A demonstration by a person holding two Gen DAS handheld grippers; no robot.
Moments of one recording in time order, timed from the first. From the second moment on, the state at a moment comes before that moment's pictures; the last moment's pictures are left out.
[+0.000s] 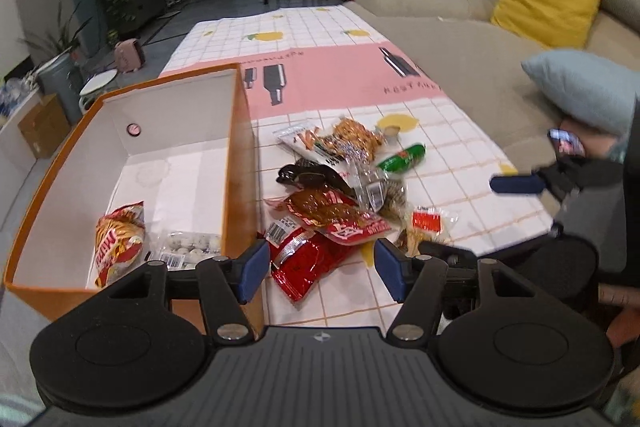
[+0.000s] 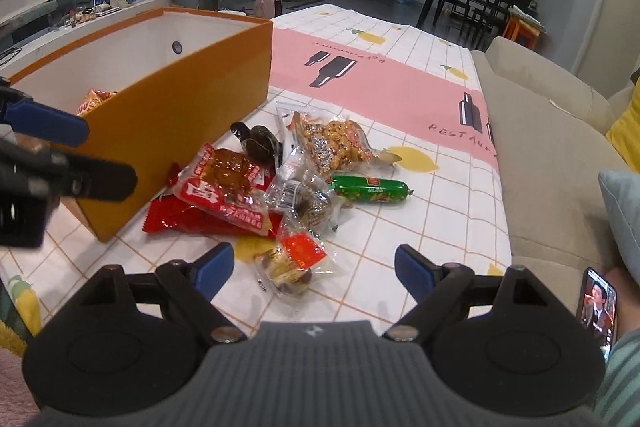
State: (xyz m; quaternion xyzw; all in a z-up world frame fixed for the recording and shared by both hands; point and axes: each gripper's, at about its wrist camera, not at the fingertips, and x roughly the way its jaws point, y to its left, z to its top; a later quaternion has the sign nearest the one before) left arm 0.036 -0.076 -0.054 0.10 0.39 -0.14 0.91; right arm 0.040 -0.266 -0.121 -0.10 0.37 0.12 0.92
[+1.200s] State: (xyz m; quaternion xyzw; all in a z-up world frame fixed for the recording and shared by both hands) left arm 0.034 -0.123 -0.088 0.29 0.34 -0.23 0.87; right arm 0.071 -0.275 -0.144 -0.05 0.46 0.12 0.88
